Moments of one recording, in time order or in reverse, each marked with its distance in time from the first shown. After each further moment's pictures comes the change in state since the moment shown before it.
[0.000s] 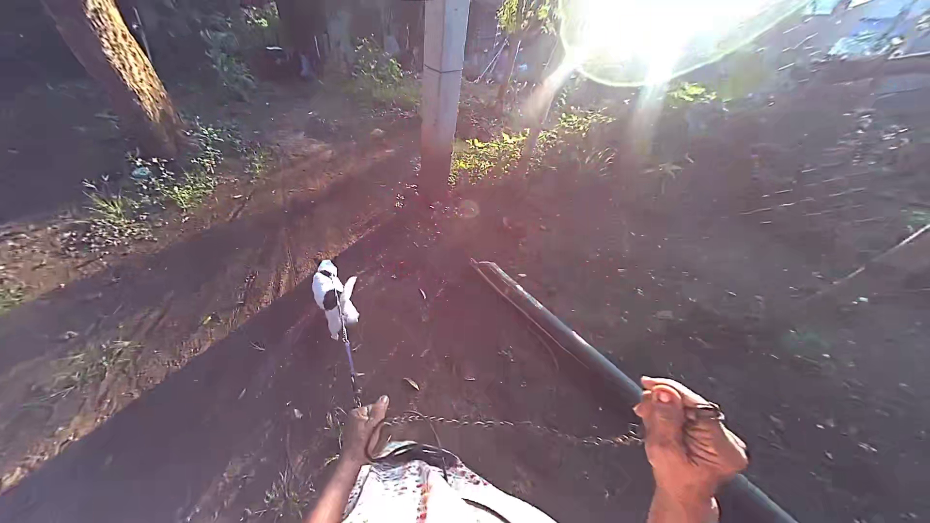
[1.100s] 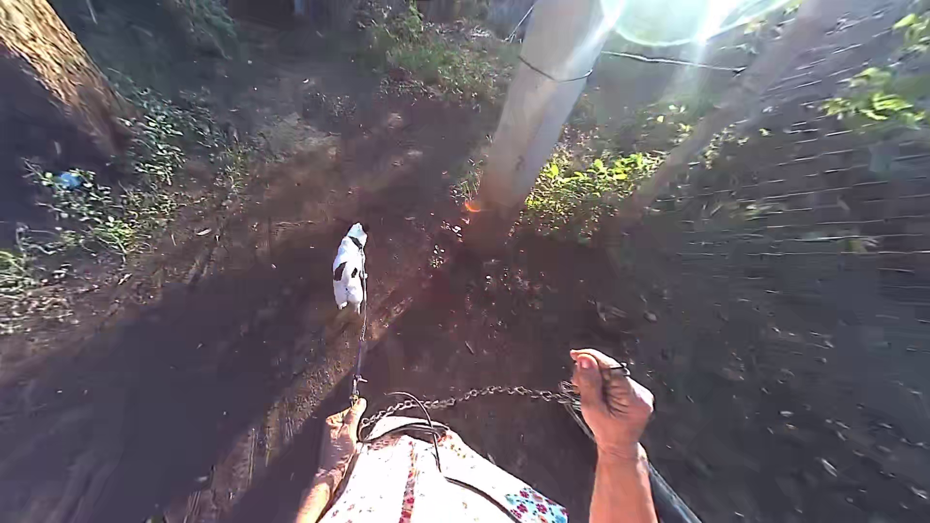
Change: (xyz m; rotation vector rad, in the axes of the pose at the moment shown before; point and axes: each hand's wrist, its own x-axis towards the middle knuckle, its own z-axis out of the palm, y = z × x) left_hand 1.018 0.167 -0.151 -0.054 0.063 -0.211; right_hand 0.439 0.423 0.943 0.033 -0.178 0.046
